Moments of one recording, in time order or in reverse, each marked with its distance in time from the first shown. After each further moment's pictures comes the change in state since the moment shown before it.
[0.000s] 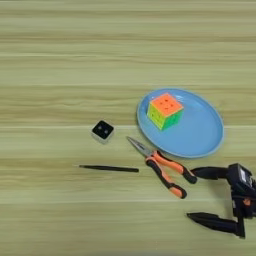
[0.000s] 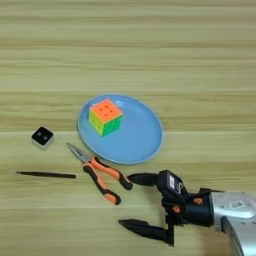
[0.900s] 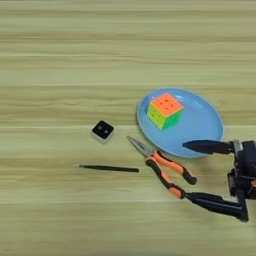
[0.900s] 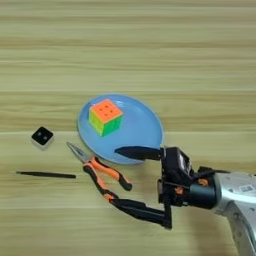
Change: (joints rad) arm 0.024 0.001 -0.100 -0.382 0.219 0.180 -0.002
